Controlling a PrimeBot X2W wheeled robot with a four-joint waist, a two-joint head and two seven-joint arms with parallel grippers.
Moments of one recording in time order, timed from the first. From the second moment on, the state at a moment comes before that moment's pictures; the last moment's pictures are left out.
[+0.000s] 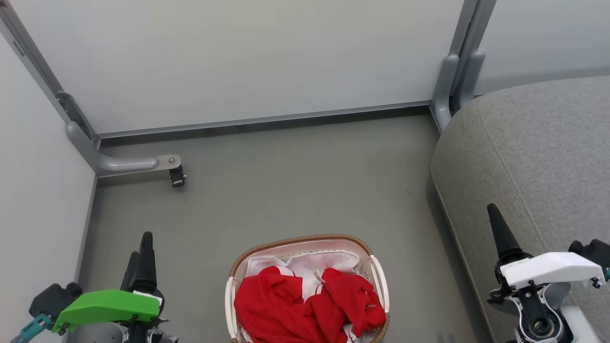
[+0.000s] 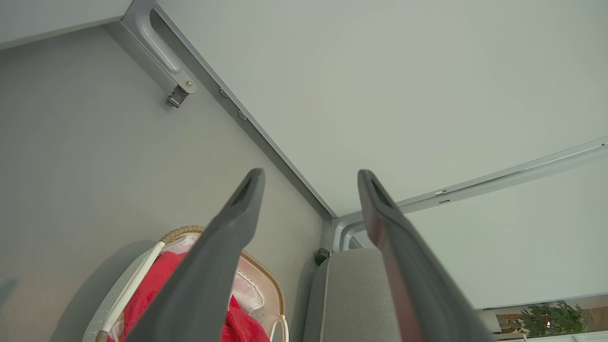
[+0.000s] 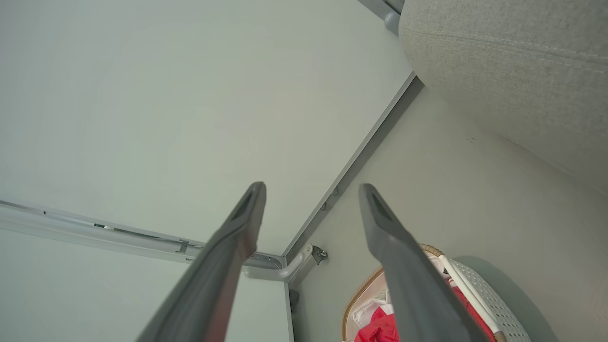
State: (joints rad) left arm -0.08 0.06 0.04 0.32 -1.10 -0.12 -0.01; right arm -0.13 -0.09 -0.03 0.29 1.19 0.13 -0.01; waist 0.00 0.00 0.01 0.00
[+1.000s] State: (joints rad) left arm -0.10 0.10 -0.06 0.37 -0.65 -0.06 -0.11; right arm -0.16 -0.14 0.06 0.33 0.73 0.13 -0.11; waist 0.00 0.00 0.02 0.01
